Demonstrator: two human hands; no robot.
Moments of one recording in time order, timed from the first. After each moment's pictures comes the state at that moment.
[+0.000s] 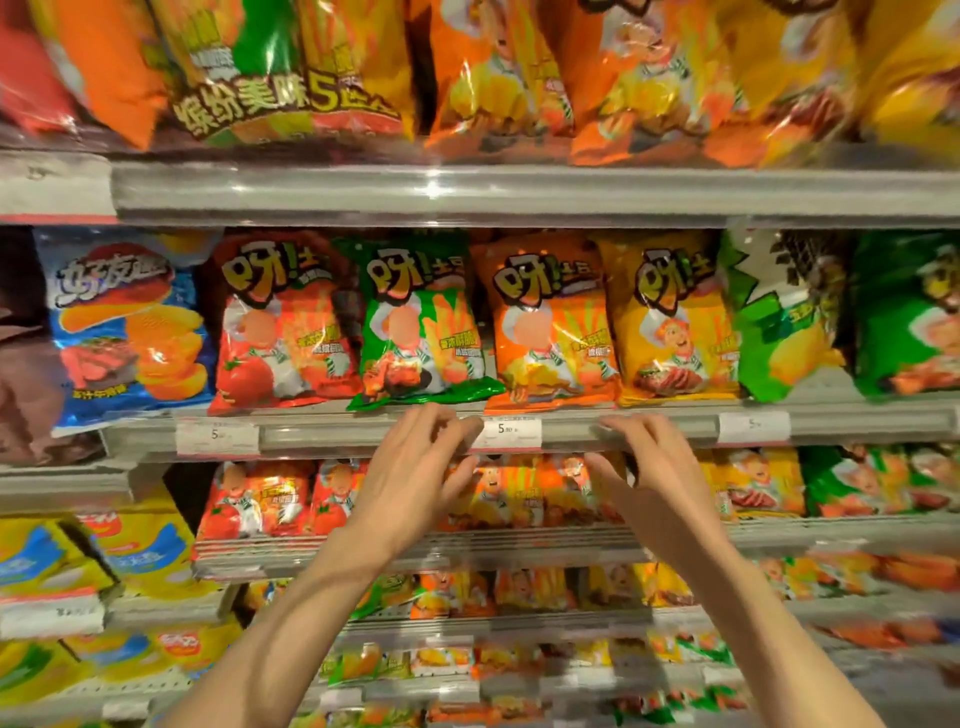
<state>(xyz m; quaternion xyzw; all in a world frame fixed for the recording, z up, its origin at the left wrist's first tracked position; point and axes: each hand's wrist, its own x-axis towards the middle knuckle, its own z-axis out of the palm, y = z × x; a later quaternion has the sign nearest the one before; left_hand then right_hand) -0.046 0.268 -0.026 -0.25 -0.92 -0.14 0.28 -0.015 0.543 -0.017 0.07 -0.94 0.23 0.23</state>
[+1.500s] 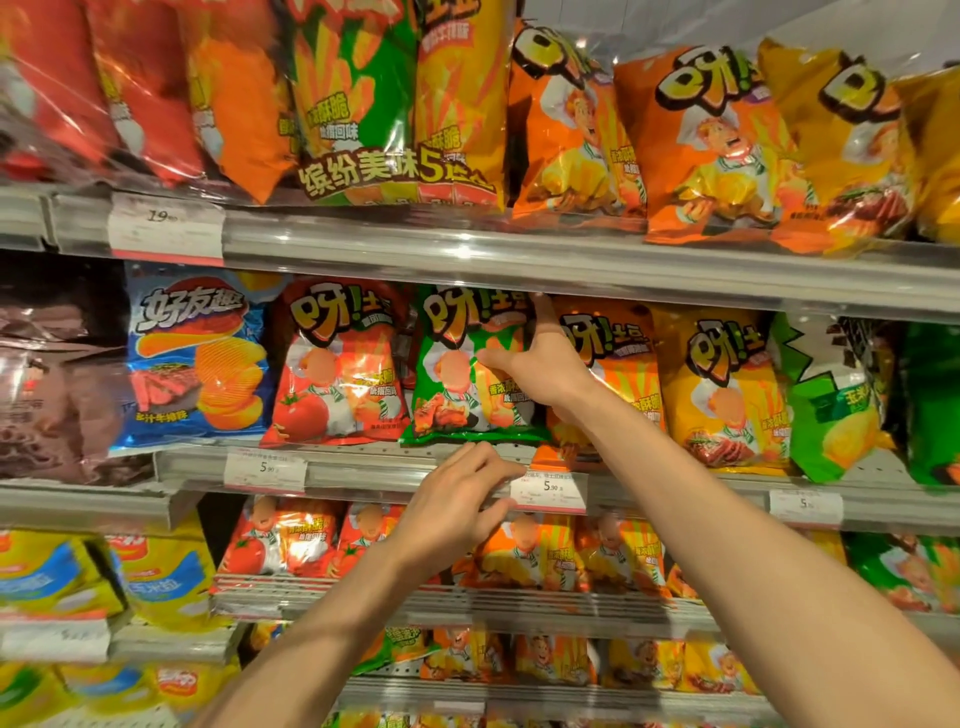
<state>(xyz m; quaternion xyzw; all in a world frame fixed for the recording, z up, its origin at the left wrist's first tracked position) -0.072 0.257 -0.012 -0.28 -0.90 -0.25 0.21 -0.135 0.392 0.116 0.09 -0.86 0.49 0.09</state>
